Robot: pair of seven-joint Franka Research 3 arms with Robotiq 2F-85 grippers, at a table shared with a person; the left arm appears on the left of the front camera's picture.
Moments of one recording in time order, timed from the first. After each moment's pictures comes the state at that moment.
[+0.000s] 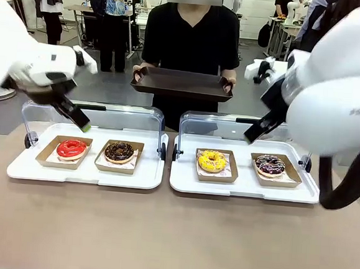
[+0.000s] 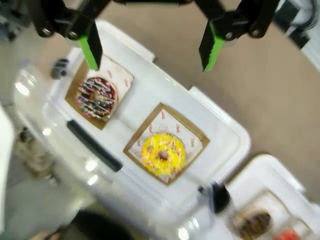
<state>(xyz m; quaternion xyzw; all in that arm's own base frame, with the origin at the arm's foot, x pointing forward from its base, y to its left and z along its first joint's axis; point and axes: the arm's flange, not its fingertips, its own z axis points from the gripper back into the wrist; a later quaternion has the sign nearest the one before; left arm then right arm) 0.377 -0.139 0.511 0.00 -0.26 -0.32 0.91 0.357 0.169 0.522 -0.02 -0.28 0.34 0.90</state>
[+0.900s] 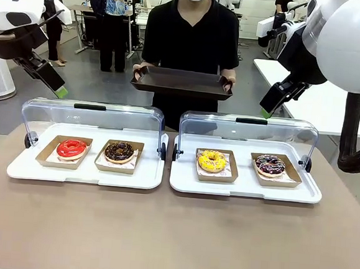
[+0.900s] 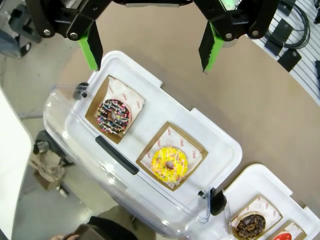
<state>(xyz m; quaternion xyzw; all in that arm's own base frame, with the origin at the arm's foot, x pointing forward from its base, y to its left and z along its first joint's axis) 0.357 -0.114 0.591 0.02 -0.27 -0.31 0.91 0.337 0.171 0.599 -0.05 -0.25 0.34 0.91</state>
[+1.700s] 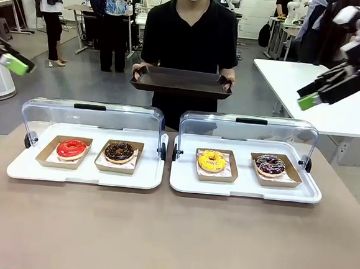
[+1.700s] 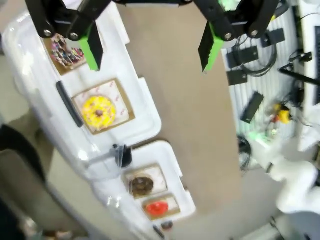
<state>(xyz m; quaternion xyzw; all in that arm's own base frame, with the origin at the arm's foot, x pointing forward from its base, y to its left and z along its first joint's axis) 0.392 0.015 0.597 -0.33 -0.27 -0.48 0.77 0.387 0.018 0.586 0.27 -0.30 0.50 0.76</state>
